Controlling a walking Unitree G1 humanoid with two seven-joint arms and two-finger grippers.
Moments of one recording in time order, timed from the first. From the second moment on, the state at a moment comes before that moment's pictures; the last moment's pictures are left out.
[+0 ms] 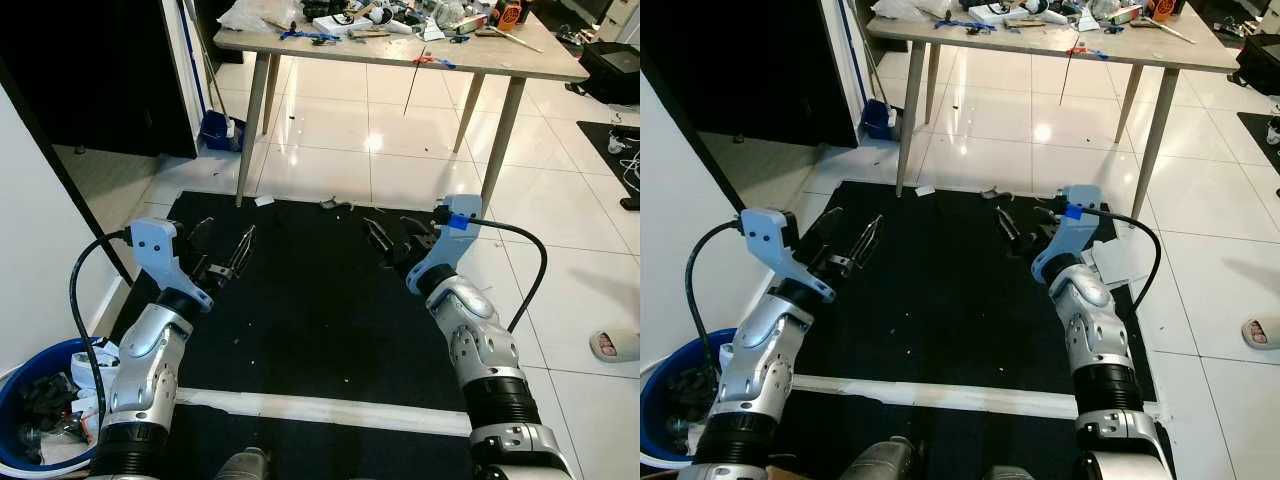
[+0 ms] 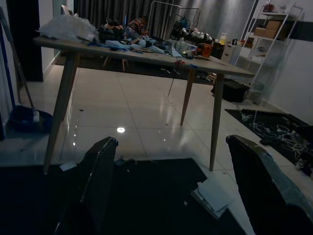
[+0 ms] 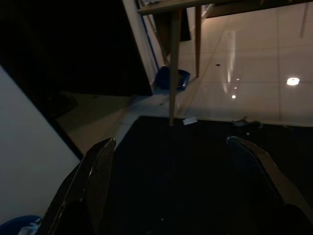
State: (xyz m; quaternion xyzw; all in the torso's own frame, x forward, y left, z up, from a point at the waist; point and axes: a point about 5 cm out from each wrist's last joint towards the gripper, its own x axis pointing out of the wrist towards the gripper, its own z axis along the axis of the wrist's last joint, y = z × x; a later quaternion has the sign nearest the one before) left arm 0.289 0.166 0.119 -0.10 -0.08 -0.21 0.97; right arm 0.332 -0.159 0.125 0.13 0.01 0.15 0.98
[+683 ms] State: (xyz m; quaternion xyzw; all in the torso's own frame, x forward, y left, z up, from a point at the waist) left arm 0.286 0.161 0.114 -0.11 -0.10 -0.25 0.96; right arm 0.337 -0.156 0.125 0.11 0.00 0.15 0.98
